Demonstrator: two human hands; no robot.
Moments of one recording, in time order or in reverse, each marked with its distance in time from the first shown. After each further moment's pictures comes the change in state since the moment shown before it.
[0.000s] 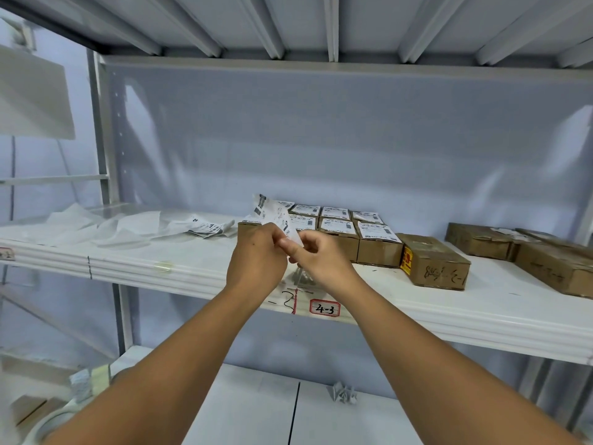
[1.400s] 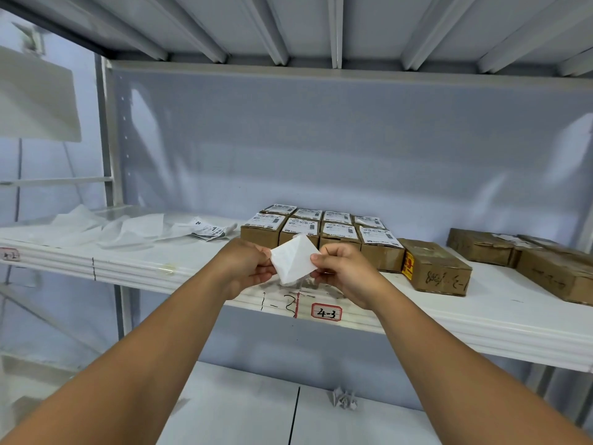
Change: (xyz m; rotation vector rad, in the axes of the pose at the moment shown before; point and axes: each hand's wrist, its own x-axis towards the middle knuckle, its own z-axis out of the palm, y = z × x) left_hand 0.013 -0.012 -0.025 -0.651 -0.342 -0.568; right_hand -0.004 0.011 -0.032 0.344 -0.124 0.230
